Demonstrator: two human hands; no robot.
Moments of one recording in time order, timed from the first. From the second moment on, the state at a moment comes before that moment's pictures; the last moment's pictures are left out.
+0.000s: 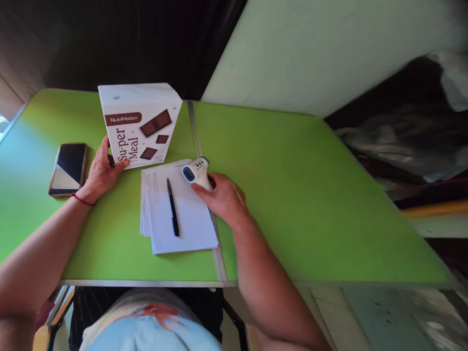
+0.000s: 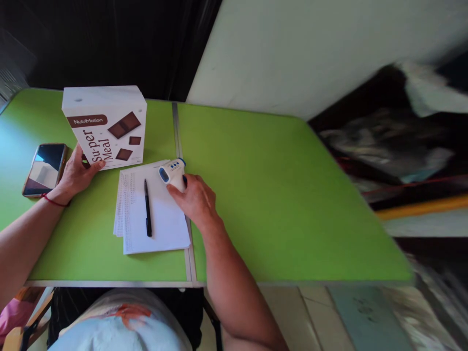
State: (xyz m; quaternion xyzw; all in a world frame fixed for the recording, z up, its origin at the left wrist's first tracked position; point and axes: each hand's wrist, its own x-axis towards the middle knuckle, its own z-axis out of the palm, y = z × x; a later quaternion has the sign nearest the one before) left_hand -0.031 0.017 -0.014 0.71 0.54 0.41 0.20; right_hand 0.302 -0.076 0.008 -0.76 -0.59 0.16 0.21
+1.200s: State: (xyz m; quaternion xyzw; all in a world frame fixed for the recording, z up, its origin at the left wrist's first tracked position) left_hand 0.019 -0.034 0.001 0.90 0.39 0.09 0.15; right_hand 0.265 -0.105 -0.008 -0.45 -0.66 0.34 0.51
